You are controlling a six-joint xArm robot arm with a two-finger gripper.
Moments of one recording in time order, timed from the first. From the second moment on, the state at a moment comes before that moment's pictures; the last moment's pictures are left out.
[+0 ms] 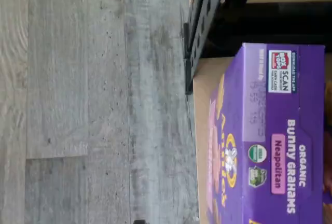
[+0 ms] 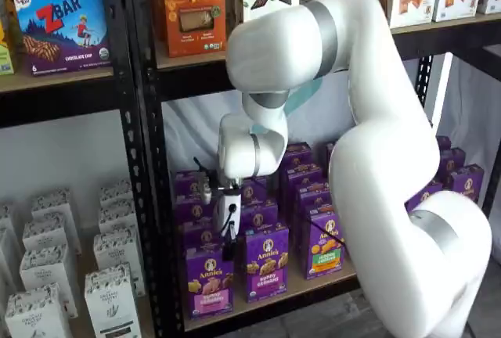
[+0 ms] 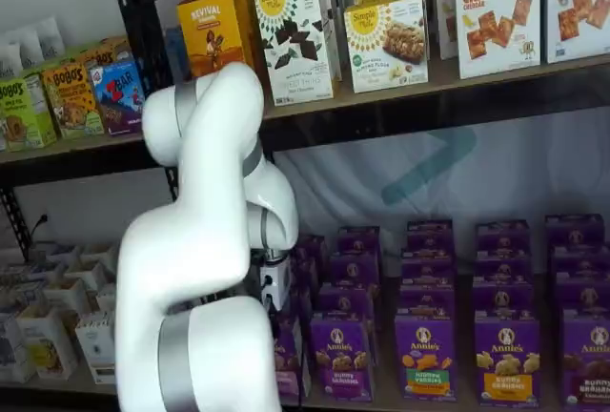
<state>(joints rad) 0.35 0.82 -1.30 0.30 0.44 -1.49</state>
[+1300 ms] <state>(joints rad) 0.37 1.02 -1.46 0.23 0.40 -1.40</state>
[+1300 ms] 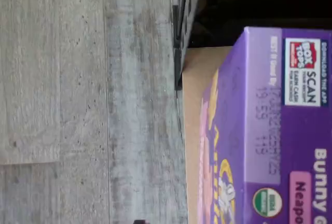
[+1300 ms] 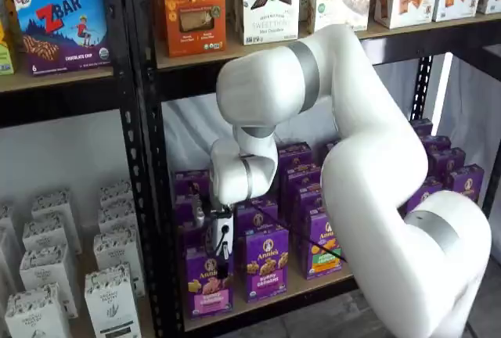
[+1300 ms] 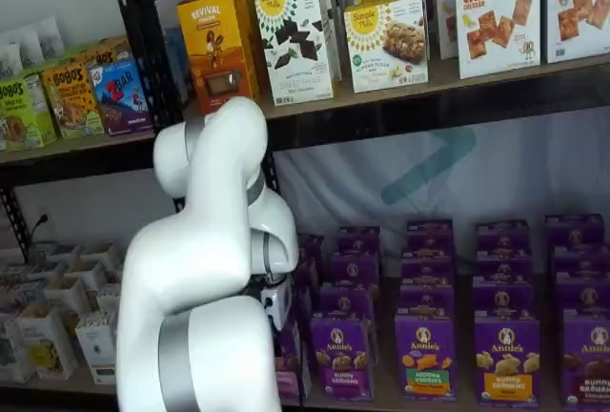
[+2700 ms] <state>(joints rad) 0.38 1.03 -1.44 0.27 0.32 -1.43</state>
